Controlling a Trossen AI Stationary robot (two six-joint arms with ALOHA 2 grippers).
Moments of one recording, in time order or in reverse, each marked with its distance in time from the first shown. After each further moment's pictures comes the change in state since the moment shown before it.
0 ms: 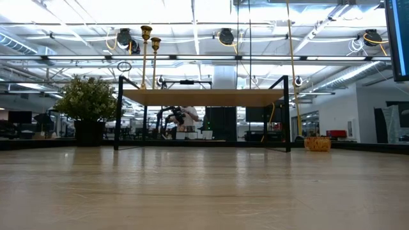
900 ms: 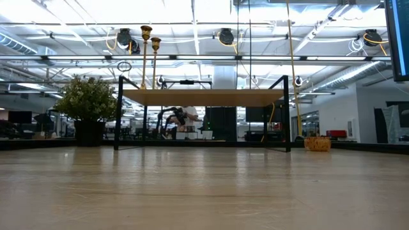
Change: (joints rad) left arm -0.225 0.429 0.145 0.492 -0.427 0.032; right arm 0.000 -0.134 0.000 -0.008 -0.299 -0.011
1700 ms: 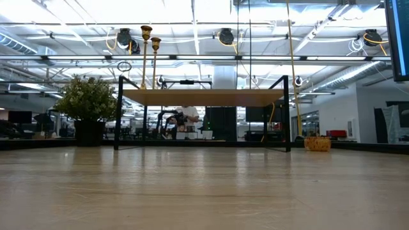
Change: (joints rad) left arm -0.043 0.054 0.118 -0.138 -0.045 -0.031; right arm 0.000 0.065 0.000 -0.133 -0.026 -0.089
